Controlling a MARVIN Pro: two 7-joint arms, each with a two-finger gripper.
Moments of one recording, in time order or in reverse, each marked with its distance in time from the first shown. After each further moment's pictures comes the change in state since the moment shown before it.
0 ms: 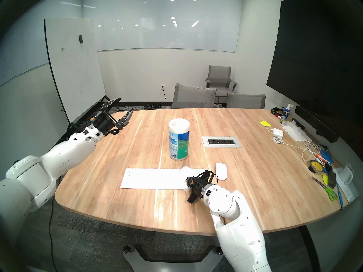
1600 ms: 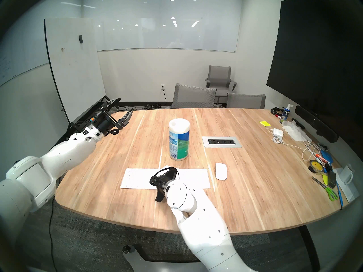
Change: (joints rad) left arm 0.005 -0.002 -0.021 0.000 0.017 0.000 -0.002; right arm 0.181 -0.126 -0.321 0.163 -0.123 0.183 -0.047
